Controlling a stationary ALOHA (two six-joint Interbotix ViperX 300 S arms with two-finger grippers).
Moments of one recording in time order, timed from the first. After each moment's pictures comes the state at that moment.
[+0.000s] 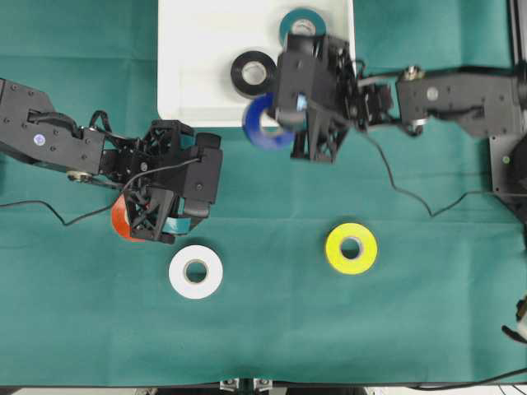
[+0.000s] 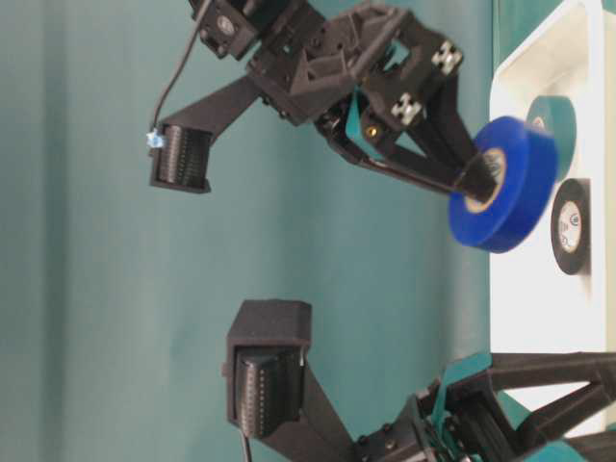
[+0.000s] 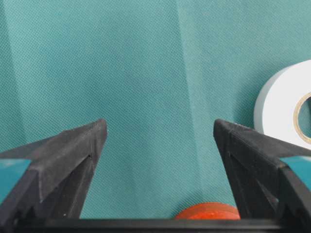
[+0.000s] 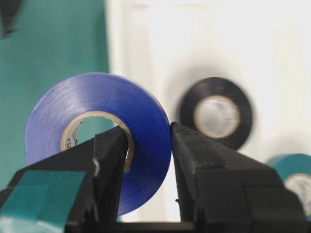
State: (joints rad) left arm -0.12 0.02 0.64 -0.02 0.29 0.05; right arm -0.09 -0.05 0.60 -0.58 0.25 0.65
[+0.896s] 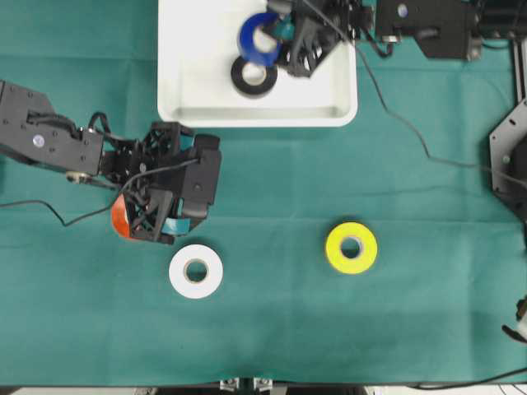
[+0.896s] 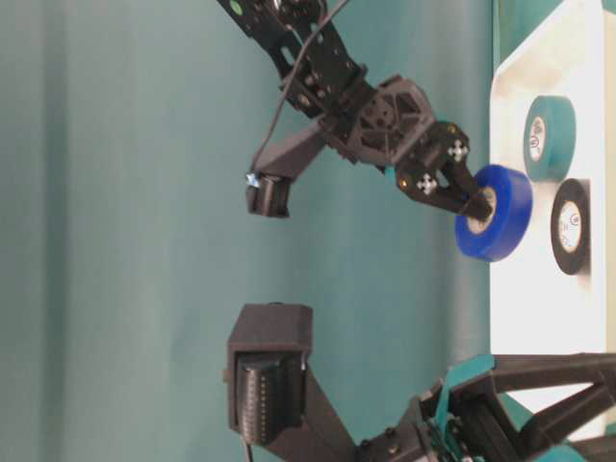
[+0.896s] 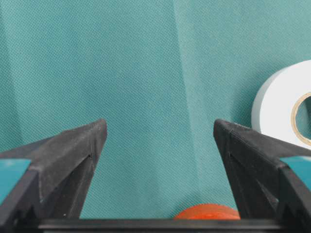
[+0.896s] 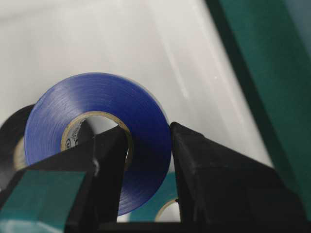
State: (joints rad) left arm -0.13 0.02 0.65 -0.02 0.27 0.05; right arm -0.41 0.14 0.52 -0.59 0.08 0.63
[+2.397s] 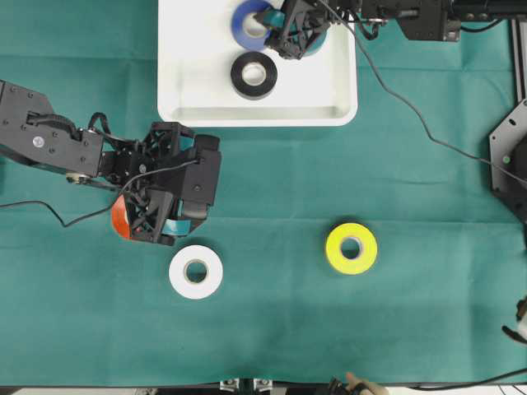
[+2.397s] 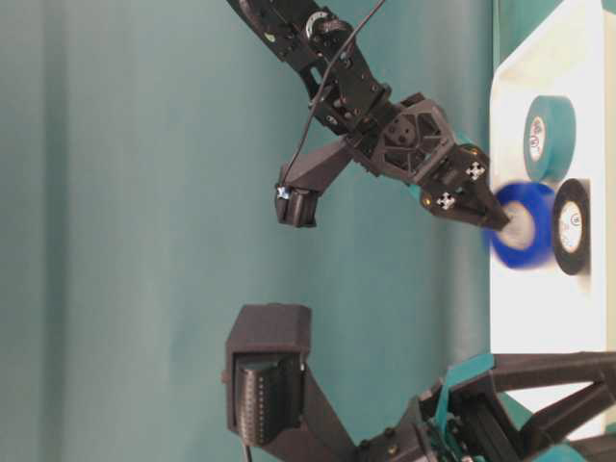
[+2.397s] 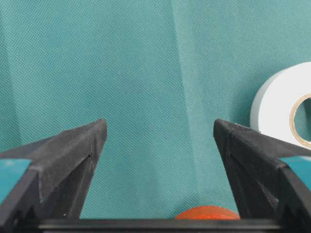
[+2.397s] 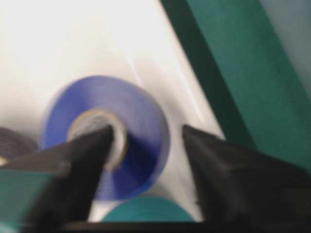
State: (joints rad) left arm -0.13 0.02 0.65 -0.02 0.26 0.05; right arm -0.47 0.23 0.47 -0.59 0.03 0.63
